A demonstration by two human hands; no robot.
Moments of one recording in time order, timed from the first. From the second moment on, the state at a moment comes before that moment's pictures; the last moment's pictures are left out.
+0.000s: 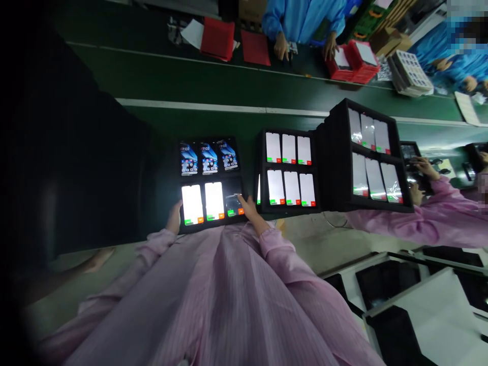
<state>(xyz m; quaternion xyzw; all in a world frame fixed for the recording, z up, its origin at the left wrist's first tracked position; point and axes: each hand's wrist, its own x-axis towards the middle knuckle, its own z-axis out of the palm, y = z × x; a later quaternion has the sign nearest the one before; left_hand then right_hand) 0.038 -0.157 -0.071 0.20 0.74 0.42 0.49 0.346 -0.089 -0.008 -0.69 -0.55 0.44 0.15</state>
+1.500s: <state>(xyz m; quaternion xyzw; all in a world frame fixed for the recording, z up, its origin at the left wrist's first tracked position) 0.029 -0.049 -0.055 0.37 0.79 0.35 0.35 0.287 -0.005 0.046 -0.48 -0.81 0.32 0.10</state>
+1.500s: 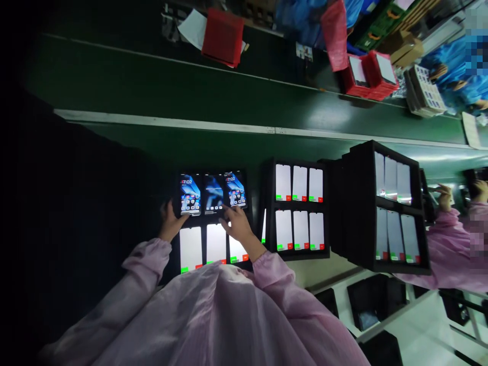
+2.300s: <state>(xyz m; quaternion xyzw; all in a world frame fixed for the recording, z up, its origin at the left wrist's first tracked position) 0.039 -0.037 -0.045 0.28 0.82 0.38 0.33 0.303 0.008 0.049 -0.59 -0.77 0.25 0.05</state>
